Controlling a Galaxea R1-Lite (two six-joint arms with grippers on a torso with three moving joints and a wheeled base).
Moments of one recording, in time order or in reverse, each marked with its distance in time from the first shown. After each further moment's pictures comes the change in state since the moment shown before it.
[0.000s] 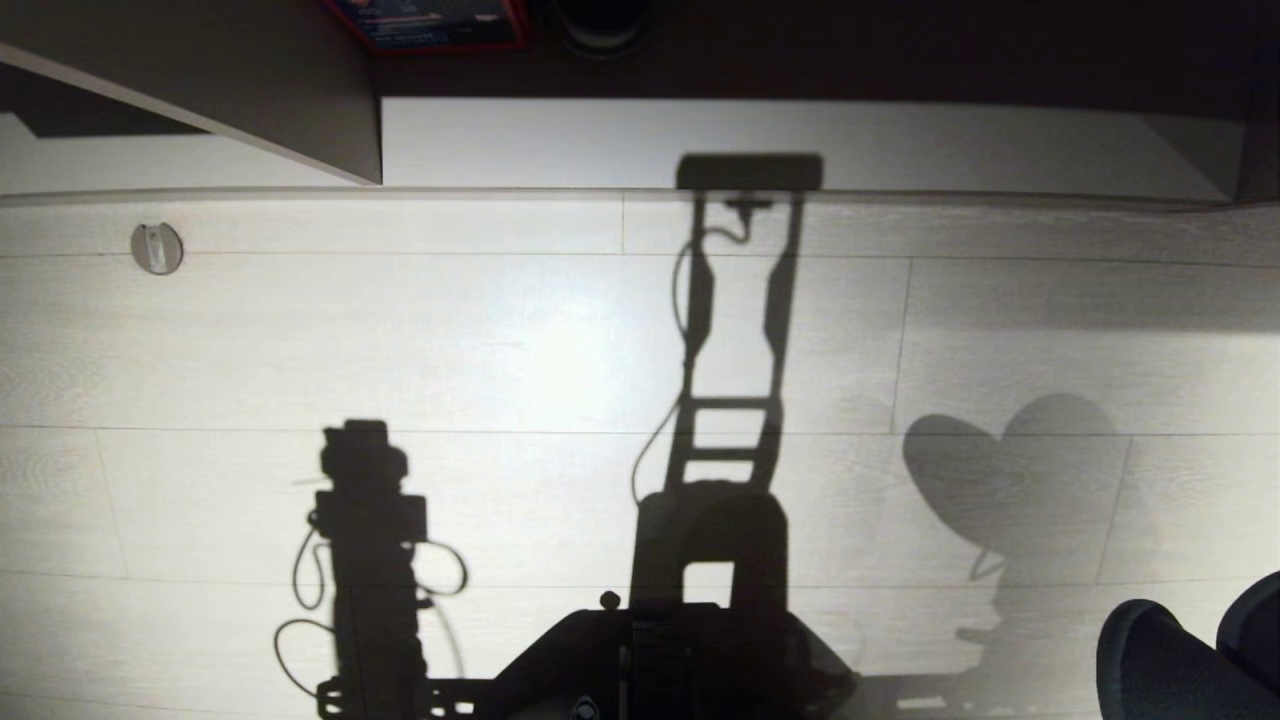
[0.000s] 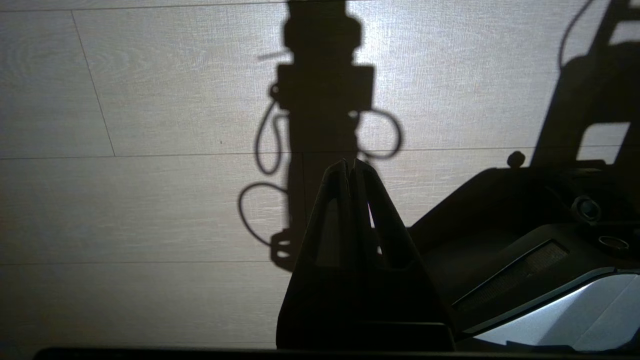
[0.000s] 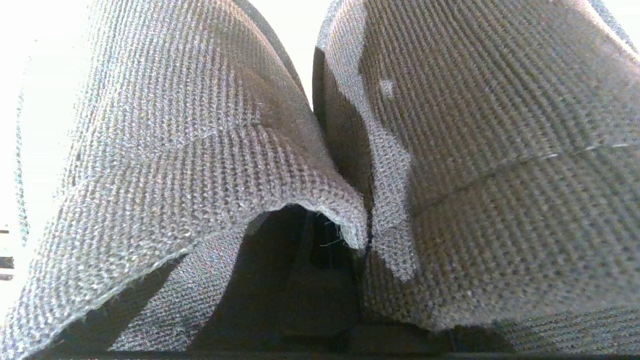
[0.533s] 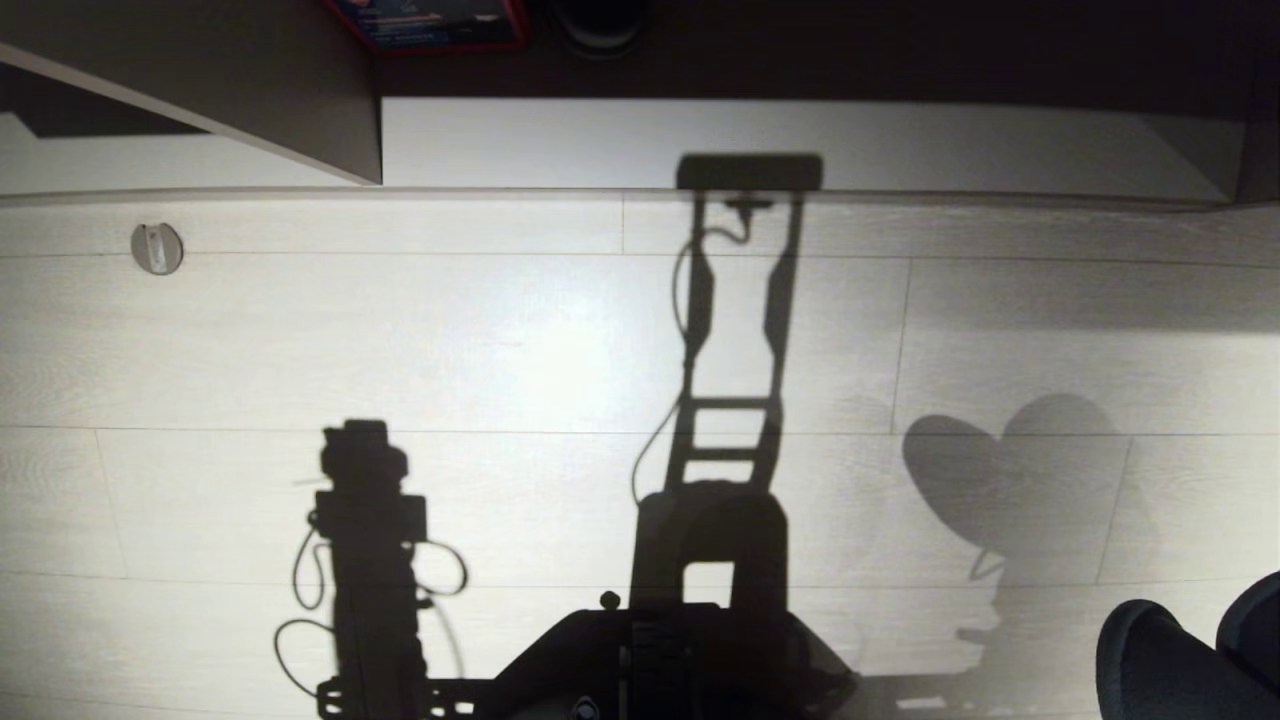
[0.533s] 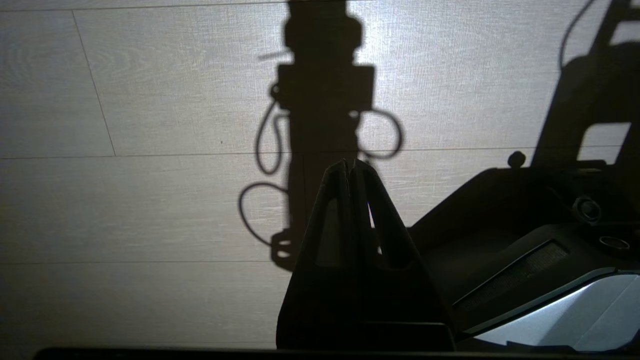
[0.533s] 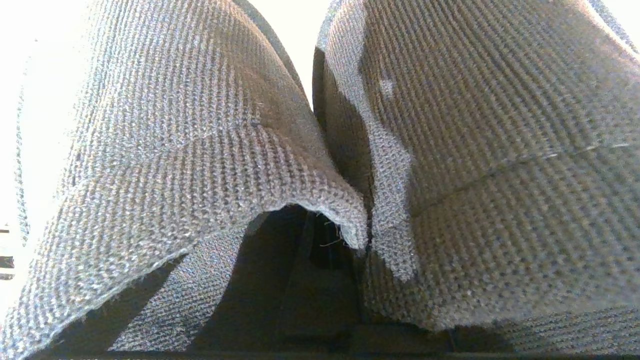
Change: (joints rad) left arm 0.000 0.000 0.000 0.000 0.003 0.000; right arm 0.000 0.000 0.000 0.000 0.000 0.000
